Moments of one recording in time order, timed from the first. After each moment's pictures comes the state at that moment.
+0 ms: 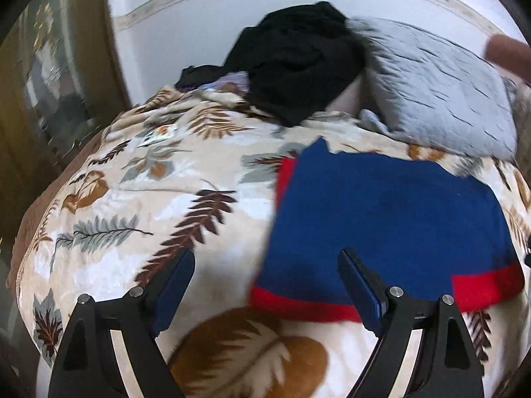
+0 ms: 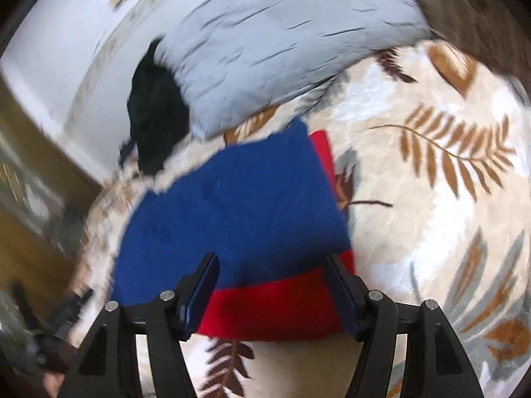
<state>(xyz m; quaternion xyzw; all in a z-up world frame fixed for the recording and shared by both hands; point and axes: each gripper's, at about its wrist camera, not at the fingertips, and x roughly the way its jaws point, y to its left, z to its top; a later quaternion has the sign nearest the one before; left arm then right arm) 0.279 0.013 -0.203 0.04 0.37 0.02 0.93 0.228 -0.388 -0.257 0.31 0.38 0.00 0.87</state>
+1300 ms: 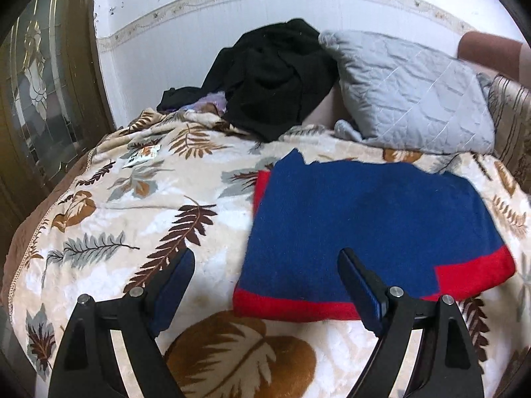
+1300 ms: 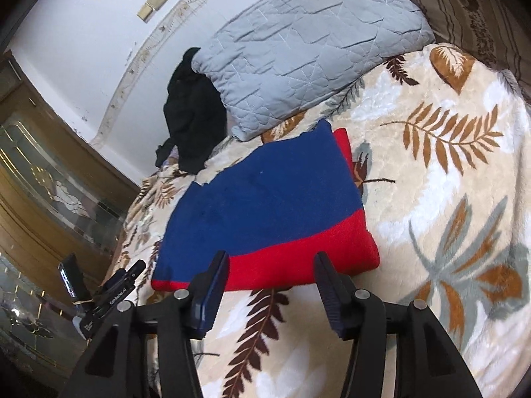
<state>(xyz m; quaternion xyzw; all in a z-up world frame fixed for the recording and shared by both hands) 0.258 -0.002 -0.201 0.06 0.33 -0.04 0.94 0.163 -0.372 -0.227 0.32 0.35 0.06 0.88</state>
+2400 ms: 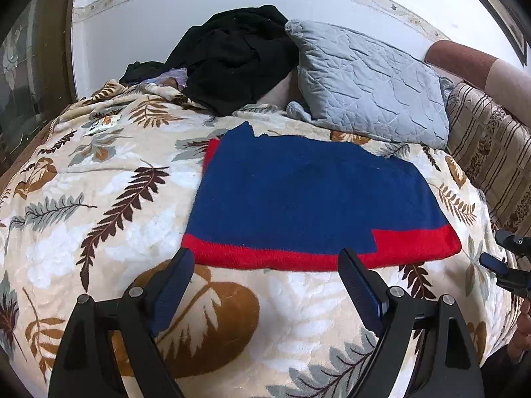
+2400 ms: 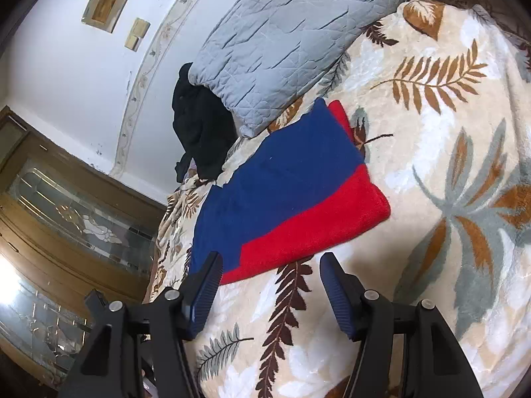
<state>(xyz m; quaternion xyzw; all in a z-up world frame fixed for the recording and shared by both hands) 0.223 -0.004 -0.209 0.00 0.38 -0.14 0.91 0.138 -0.378 -0.251 0.42 0.34 0.09 0.84</state>
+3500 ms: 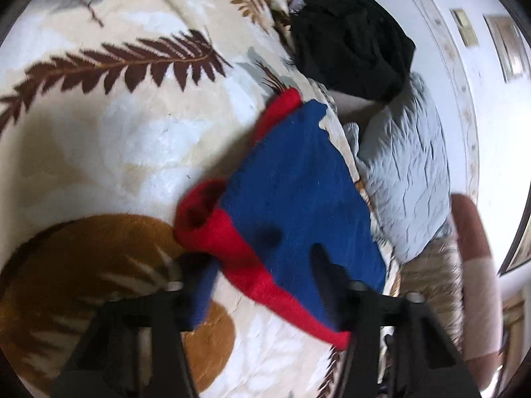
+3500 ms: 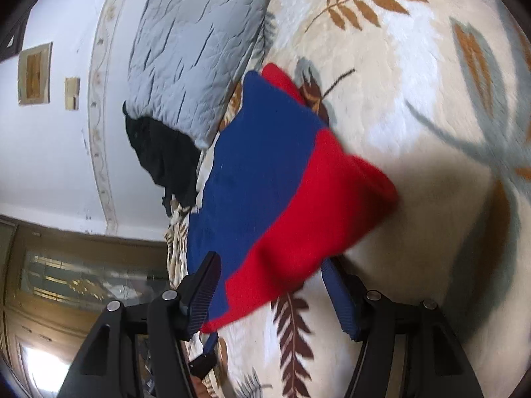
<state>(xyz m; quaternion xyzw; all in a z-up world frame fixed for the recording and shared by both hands) 0.298 0.072 -0.288 -0.41 0.47 -0.12 0.77 0.198 -0.385 -0.321 0.58 0.35 0.04 0.74</state>
